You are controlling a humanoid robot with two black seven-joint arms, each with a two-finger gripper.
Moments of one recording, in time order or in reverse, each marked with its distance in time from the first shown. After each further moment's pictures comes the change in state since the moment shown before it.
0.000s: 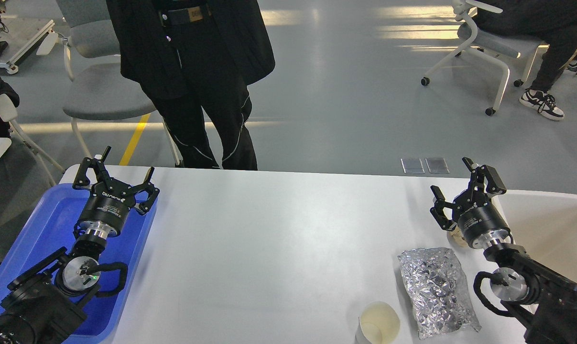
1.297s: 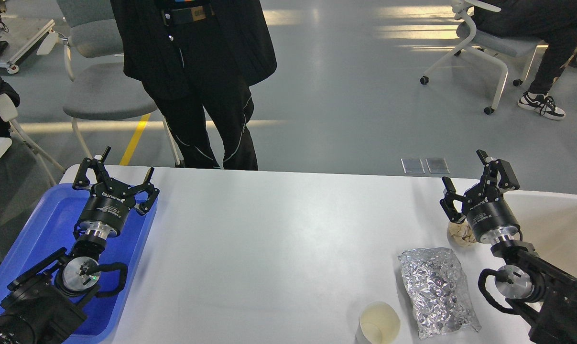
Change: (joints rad) left arm 0.001 0.000 0.000 0.000 0.000 0.000 0.000; right arm 0.005 -0.015 0.007 -0.001 0.001 -0.009 0.078
